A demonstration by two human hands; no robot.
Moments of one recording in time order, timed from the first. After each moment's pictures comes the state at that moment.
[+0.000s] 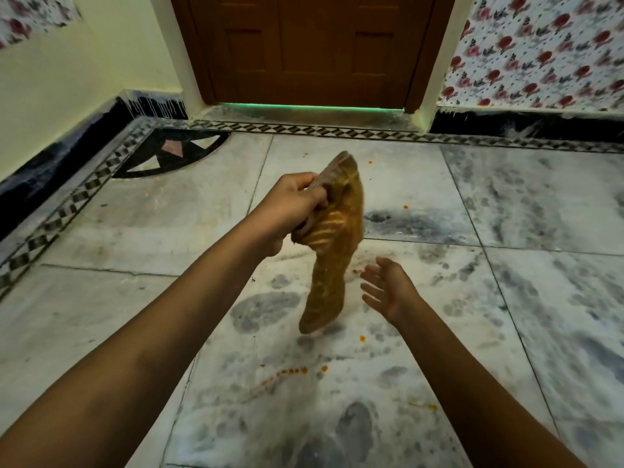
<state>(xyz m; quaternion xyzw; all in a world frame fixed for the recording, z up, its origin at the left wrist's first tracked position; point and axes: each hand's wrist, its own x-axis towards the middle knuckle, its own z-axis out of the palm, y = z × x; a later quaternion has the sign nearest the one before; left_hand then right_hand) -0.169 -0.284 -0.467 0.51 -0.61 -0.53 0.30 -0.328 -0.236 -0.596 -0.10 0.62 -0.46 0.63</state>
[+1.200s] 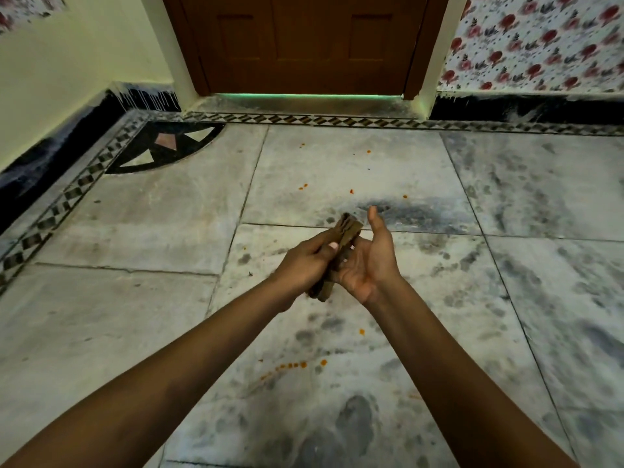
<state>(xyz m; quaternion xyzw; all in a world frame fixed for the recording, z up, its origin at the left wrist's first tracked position) -0.183 -0.258 -0.559 0.52 -0.61 -0.54 0.25 -0.292 -0.246 -0.555 -0.06 0.43 -0.55 0.71</state>
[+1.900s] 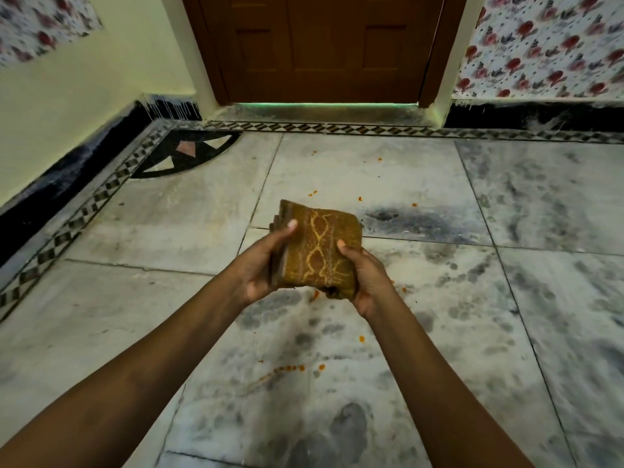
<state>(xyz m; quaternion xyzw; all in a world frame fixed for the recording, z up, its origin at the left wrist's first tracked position) -0.146 -0.272 -0.547 0.47 -0.29 -0.77 0.32 -0.305 -0.242 -0.581 -0.13 0.49 -0.52 0.69</state>
